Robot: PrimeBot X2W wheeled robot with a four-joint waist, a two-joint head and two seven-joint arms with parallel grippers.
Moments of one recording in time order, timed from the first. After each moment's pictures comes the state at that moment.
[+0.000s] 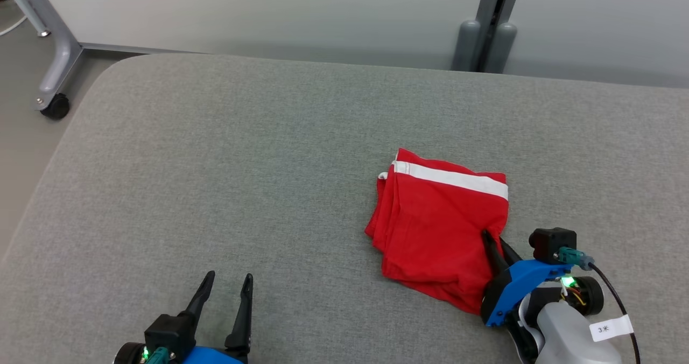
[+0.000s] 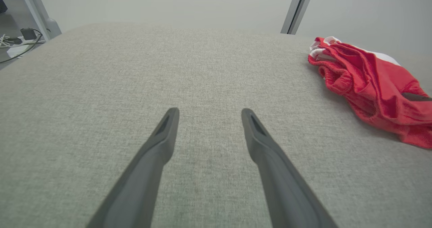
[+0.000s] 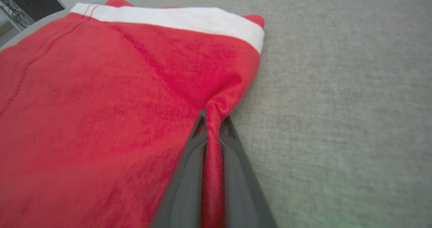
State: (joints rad) left arm -0.03 0.11 -0.21 0.40 -0.23 -0.13 -0.26; right arm -0.53 -0.06 0.19 1.10 0.30 0.13 -0.27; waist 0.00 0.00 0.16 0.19
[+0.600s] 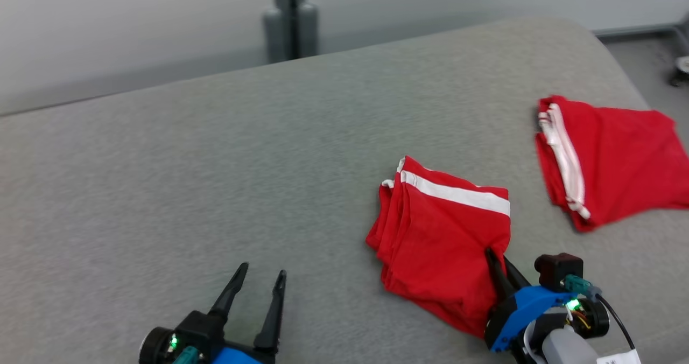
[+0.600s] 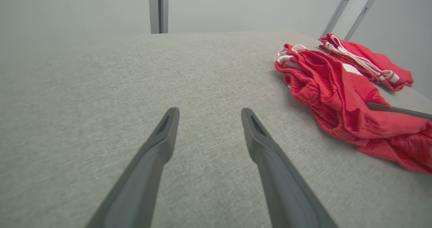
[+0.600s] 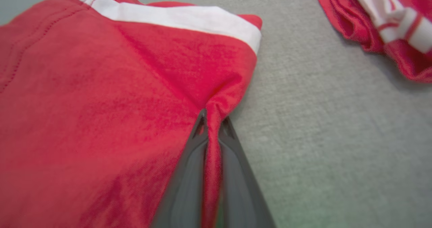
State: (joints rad) left arm -0.01 0.12 -0.28 0.33 -0.23 -0.13 -0.26; right arm -0.39 -0.04 0.10 0.92 0.22 0.13 -0.27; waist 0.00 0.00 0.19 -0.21
